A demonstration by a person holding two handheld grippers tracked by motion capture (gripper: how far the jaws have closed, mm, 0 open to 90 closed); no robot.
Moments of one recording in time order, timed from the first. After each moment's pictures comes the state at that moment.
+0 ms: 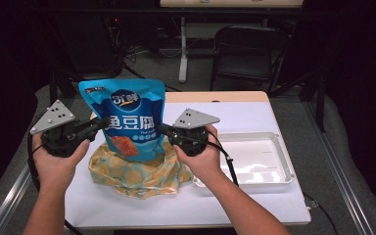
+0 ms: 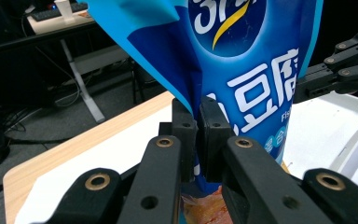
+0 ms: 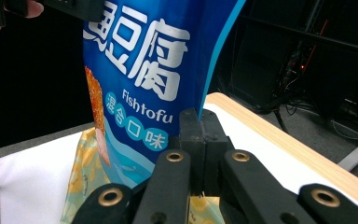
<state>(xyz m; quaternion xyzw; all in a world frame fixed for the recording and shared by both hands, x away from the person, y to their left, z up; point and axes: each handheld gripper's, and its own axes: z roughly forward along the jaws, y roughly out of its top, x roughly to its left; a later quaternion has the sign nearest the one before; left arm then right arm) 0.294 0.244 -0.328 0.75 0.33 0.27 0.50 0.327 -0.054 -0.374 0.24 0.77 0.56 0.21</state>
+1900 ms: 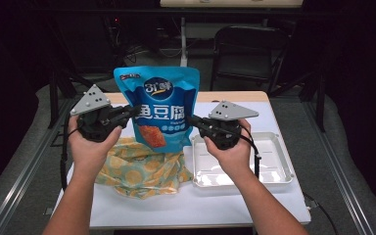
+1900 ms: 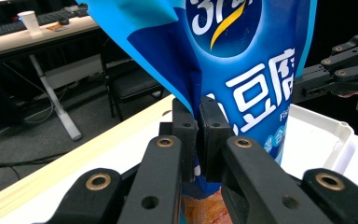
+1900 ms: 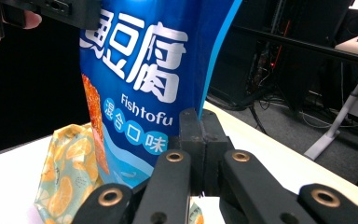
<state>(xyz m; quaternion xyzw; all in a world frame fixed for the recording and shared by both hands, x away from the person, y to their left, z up) 0.320 0.180 -0.315 0.76 0.30 0.25 0.52 0.328 -0.121 -0.358 0.27 0.75 0.56 0.24</state>
